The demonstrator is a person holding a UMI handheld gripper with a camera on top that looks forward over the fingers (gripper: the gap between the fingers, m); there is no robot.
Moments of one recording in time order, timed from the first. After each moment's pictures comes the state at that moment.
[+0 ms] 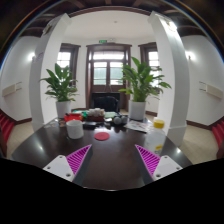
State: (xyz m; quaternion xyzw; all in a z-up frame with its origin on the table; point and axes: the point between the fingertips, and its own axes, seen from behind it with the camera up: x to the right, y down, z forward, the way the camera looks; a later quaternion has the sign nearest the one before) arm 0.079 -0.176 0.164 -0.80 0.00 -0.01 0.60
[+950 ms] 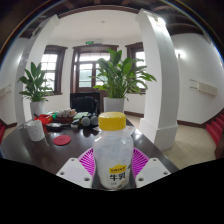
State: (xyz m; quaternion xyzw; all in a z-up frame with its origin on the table) arm 0.261 -0.087 0.072 -0.78 0.05 -0.05 0.62
